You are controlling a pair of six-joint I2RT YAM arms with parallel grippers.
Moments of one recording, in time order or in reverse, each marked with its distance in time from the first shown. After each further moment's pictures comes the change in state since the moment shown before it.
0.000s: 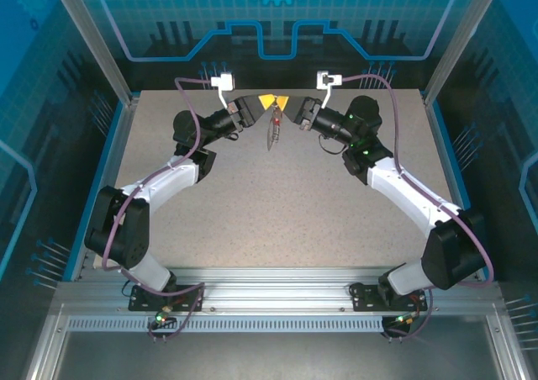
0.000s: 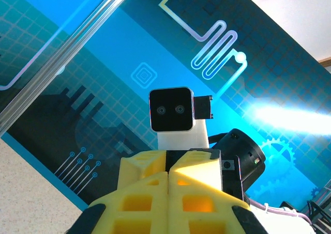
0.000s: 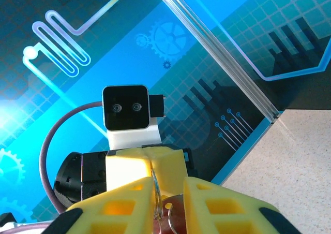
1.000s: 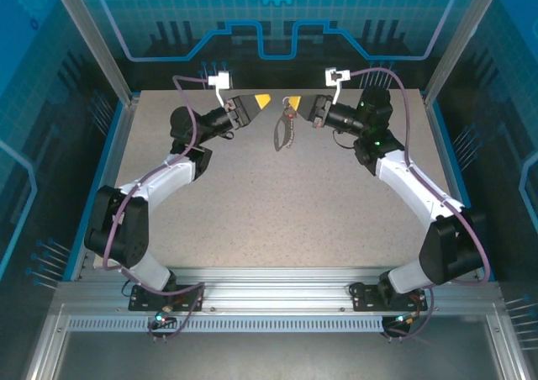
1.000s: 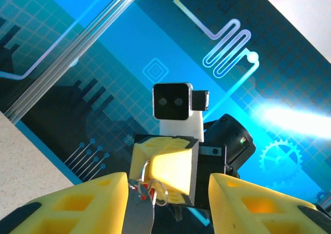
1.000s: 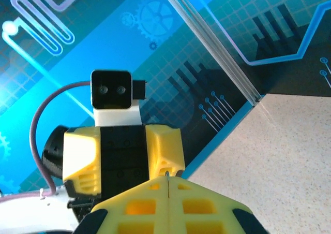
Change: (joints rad) left arm 0.045 0.002 0.010 -0.074 0.045 0.004; right arm -0.124 0.019 0.056 -0.151 -0.183 -0.113
